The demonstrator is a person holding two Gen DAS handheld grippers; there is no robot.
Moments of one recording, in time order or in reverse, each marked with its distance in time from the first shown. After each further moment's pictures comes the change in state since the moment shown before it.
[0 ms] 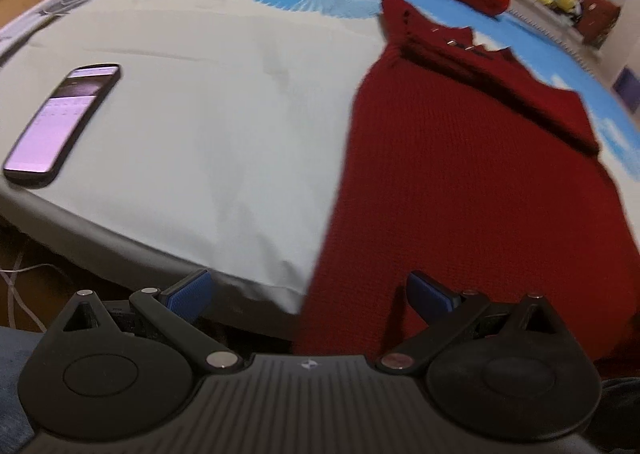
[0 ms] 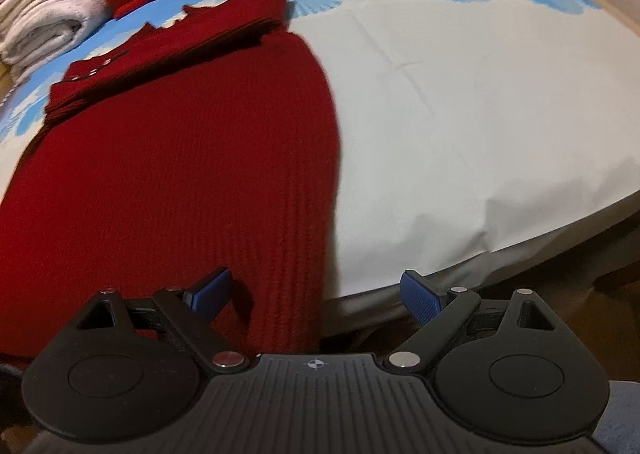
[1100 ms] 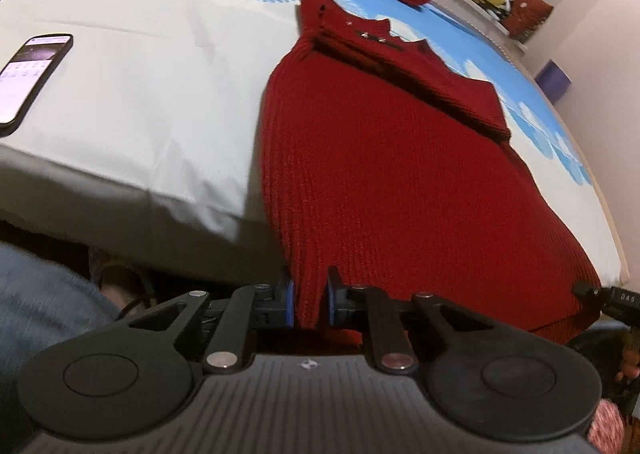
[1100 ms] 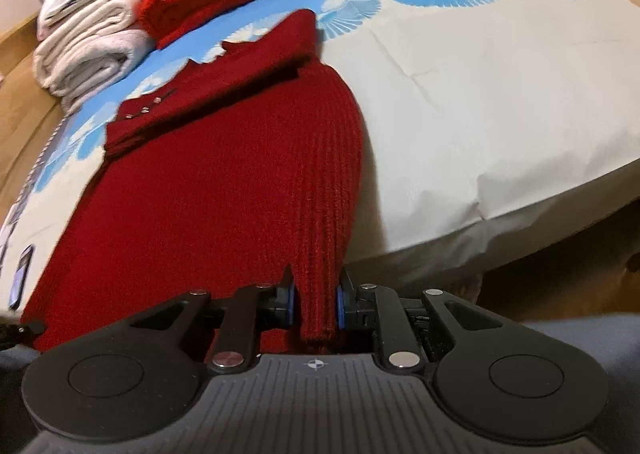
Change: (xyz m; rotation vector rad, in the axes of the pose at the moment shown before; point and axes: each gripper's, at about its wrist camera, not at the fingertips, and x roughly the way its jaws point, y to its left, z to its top) left arm -0.059 -0.003 -0.040 0.017 0.059 -0.257; right arm -0.088 -0.025 -0.029 0.062 -0.055 0.173
